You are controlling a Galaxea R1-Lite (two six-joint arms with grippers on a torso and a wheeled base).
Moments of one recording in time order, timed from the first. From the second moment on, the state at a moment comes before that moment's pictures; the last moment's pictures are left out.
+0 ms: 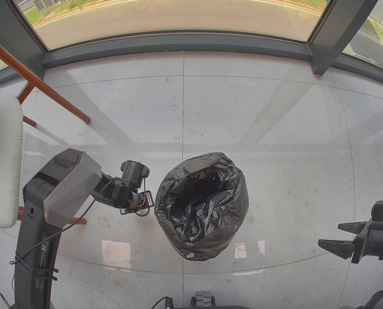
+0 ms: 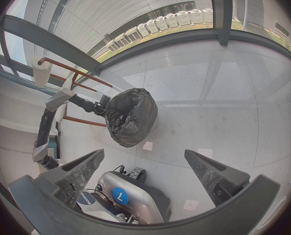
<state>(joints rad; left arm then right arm) -0.29 2.53 -1.50 -0.10 0.16 -0.55 0.27 1.07 -0.29 -0.19 0.27 0.15</state>
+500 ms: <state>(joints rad) -0.30 1.90 -1.10 -0.06 0.15 -0.43 0.27 1.05 -0.25 -0.19 0.28 0.14</state>
